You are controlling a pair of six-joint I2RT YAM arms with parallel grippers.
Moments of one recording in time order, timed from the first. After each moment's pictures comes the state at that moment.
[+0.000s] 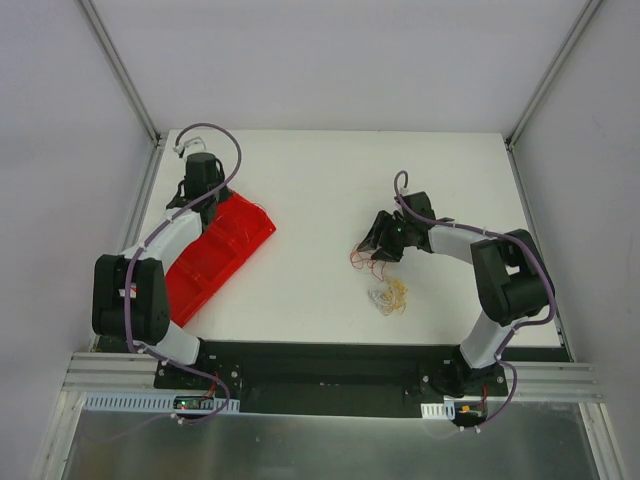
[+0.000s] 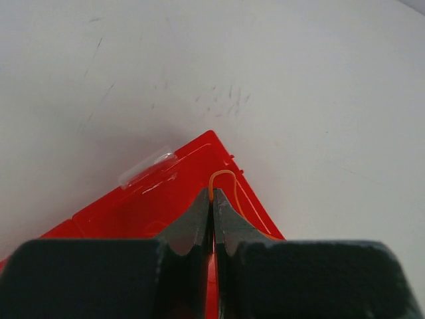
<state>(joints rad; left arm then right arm) -0.11 1.50 1.01 -0.03 -0.22 -0.41 0.35 1.74 0.90 -0.14 -0.42 0.72</state>
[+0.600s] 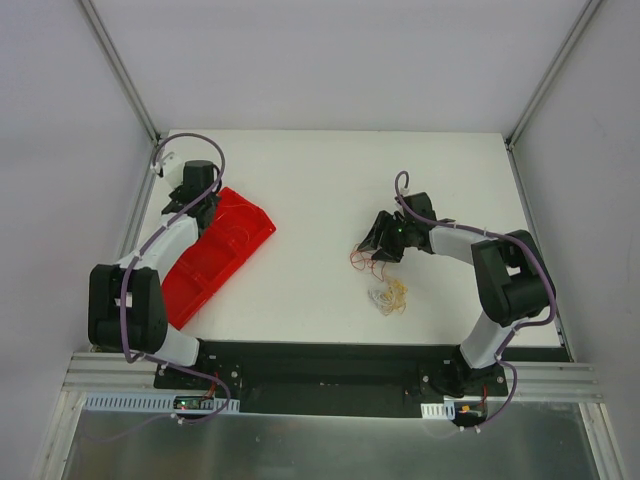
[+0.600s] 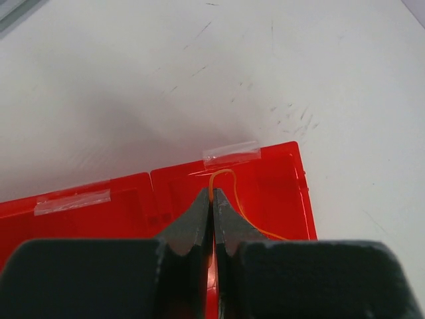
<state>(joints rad) -0.10 1.46 0.97 -0.18 -0.47 -0.69 0.35 1.73 0.89 -0.13 -0.42 0.72</state>
